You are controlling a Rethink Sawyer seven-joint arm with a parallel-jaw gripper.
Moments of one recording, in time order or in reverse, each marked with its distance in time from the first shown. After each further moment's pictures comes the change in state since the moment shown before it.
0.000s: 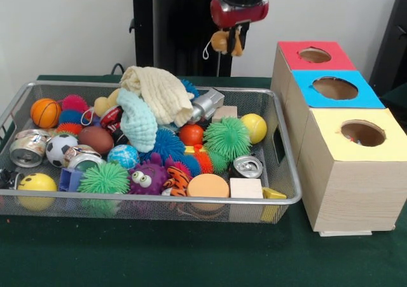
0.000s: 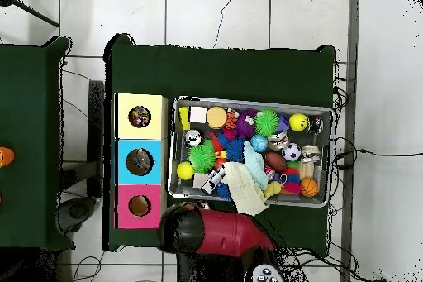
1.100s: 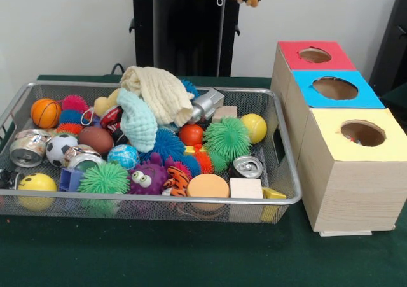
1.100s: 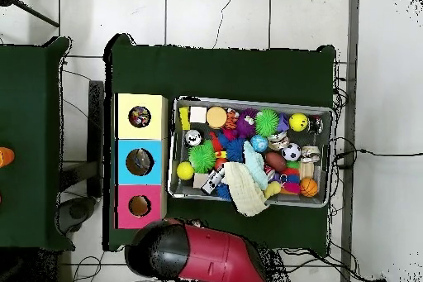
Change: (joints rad) arm 0.147 -0.203 -0.135 -0.001 0.113 0.274 0.133
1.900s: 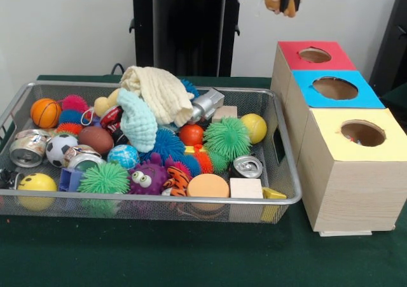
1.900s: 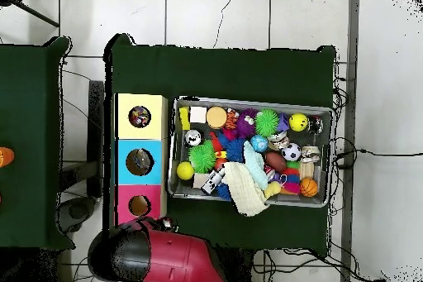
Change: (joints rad) arm 0.159 0.038 0.001 0.030 0.151 -0.148 0.067
